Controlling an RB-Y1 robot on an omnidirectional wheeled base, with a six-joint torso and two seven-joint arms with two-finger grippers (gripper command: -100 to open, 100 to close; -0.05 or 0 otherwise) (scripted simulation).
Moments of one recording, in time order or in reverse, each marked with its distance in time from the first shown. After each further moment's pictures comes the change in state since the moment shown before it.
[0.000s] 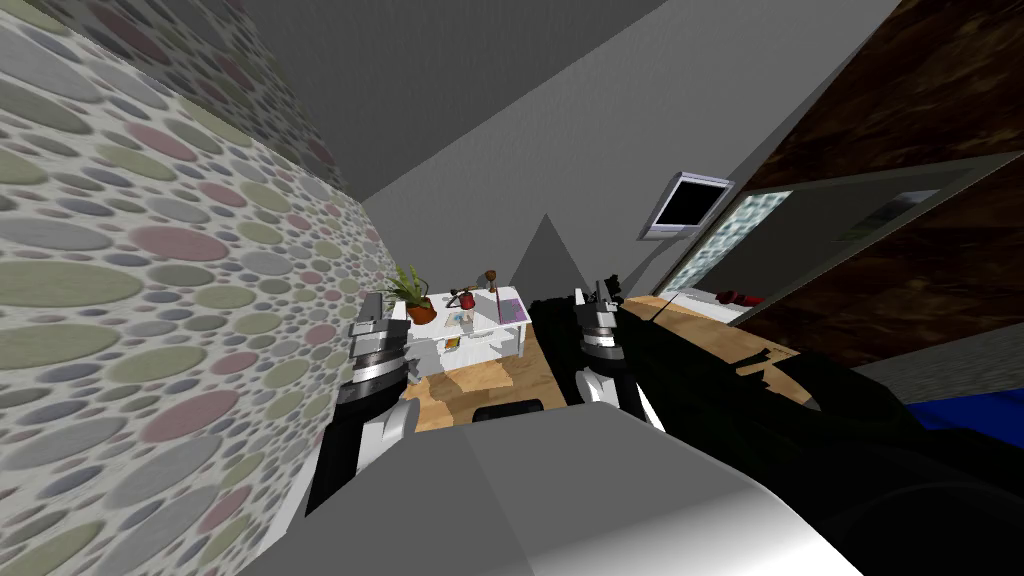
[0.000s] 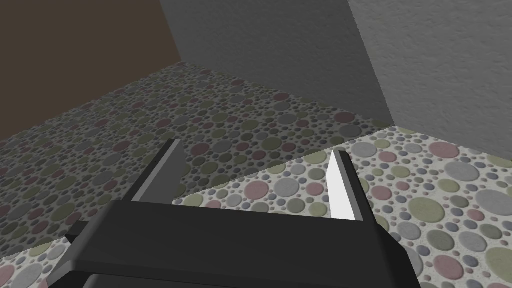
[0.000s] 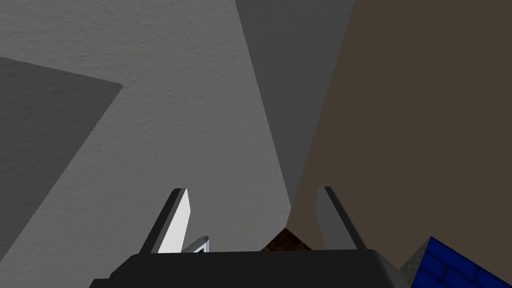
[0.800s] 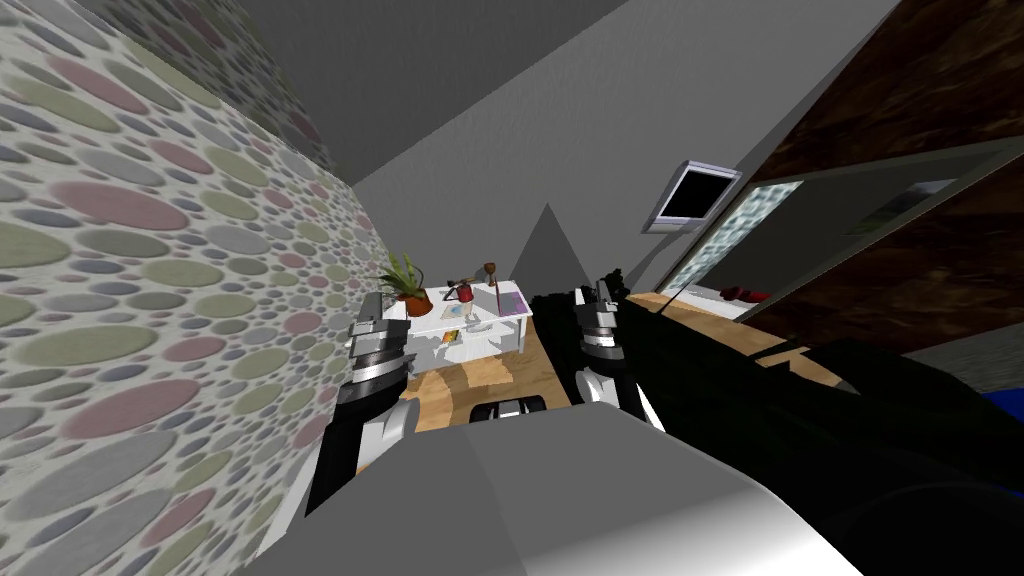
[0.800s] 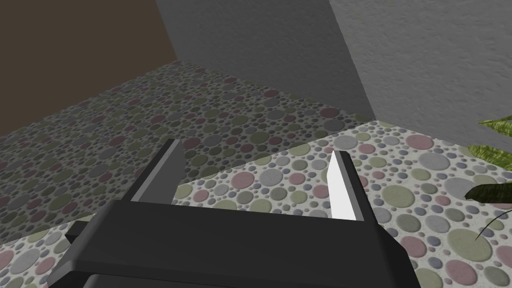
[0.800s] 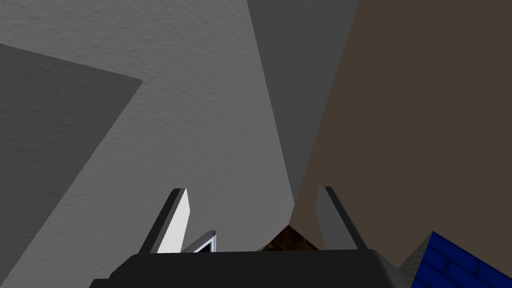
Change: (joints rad) left arm 0.000 0.000 0.000 0.000 0.000 0.000 0.000; right arm 0.000 0.000 0.000 0.000 0.000 0.000 0.000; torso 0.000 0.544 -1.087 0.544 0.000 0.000
